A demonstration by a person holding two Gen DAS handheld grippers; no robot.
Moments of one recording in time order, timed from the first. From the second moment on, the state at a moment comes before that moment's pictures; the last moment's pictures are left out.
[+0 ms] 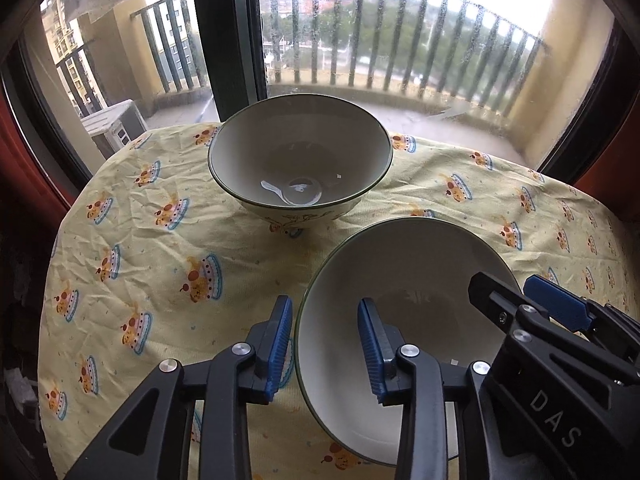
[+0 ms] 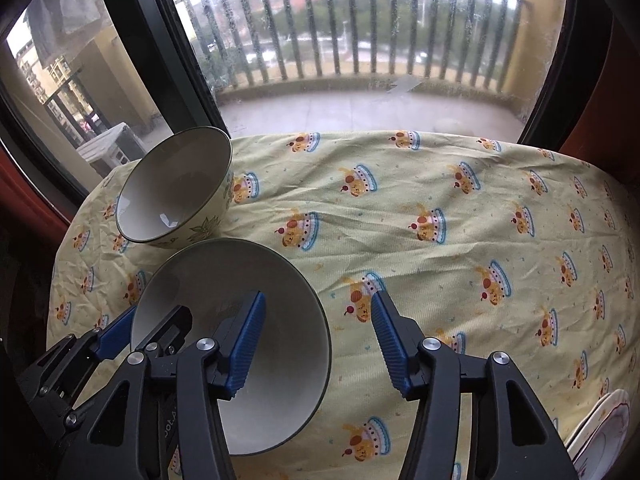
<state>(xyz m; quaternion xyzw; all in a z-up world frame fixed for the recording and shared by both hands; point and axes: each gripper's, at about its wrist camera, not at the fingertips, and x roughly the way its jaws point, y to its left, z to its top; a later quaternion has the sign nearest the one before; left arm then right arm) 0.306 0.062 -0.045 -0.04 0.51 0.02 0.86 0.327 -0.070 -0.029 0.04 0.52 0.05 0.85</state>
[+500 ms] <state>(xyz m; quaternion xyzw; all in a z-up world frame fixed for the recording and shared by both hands) 0.302 0.060 -0.040 -0.02 0.52 0.02 0.86 0.323 -0.064 -0.029 0.02 0.52 0.04 0.85</state>
